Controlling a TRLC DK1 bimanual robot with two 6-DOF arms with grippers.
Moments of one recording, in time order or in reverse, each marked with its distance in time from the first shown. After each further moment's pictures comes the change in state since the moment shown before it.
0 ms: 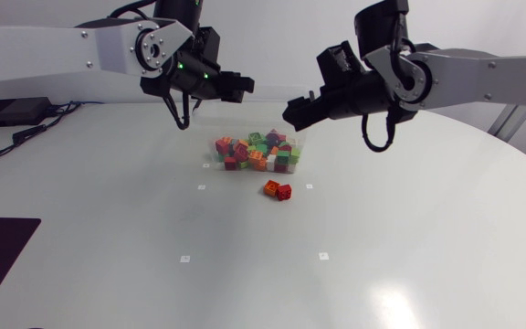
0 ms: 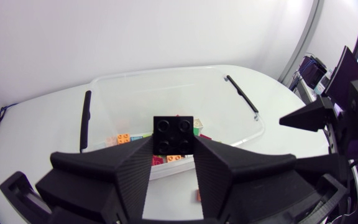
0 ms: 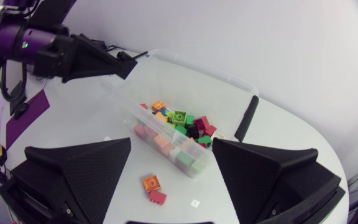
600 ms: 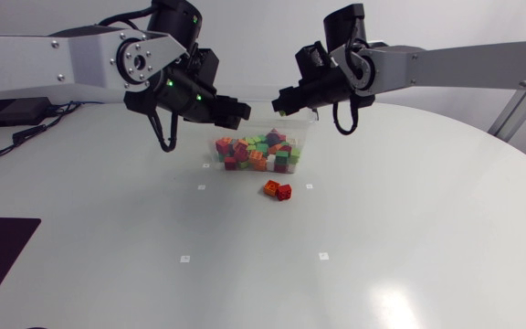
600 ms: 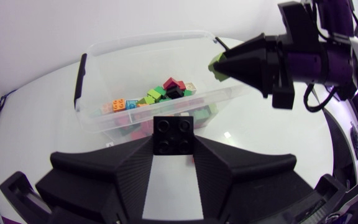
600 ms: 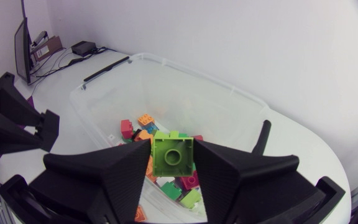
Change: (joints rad) left arm -0.037 -0.138 -0.165 -0.103 0.000 0.013; right arm -0.010 0.312 0.323 -0.008 0.001 0.000
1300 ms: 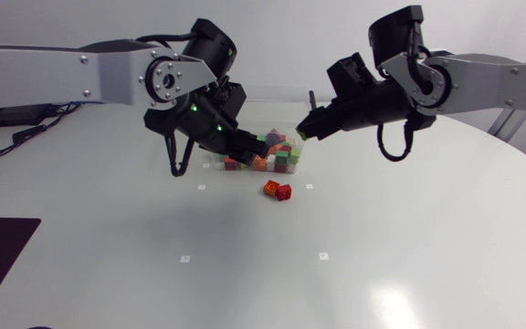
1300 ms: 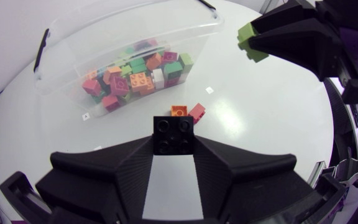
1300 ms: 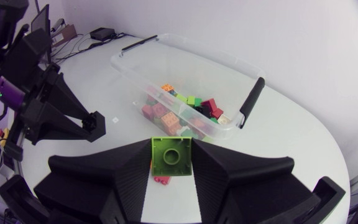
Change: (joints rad) left arm -0.112 0.015 -0.029 -0.151 0.000 0.043; right arm -0.034 -0.340 -0.353 -0.075 -0.087 -0.062
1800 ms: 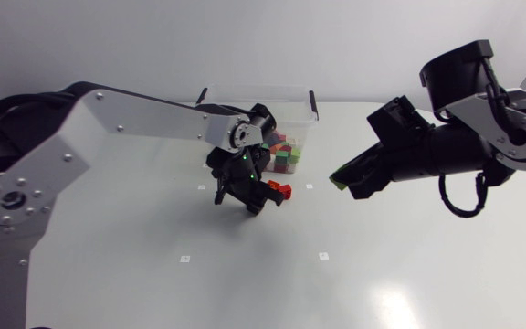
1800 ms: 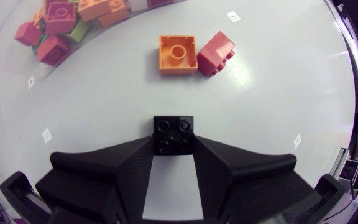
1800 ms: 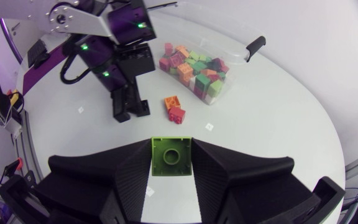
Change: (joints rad) left arm -0.041 0.411 0.170 -0.131 -0.003 0.000; right arm -0.036 -0.349 -0.317 -0.186 -0.019 -0.135
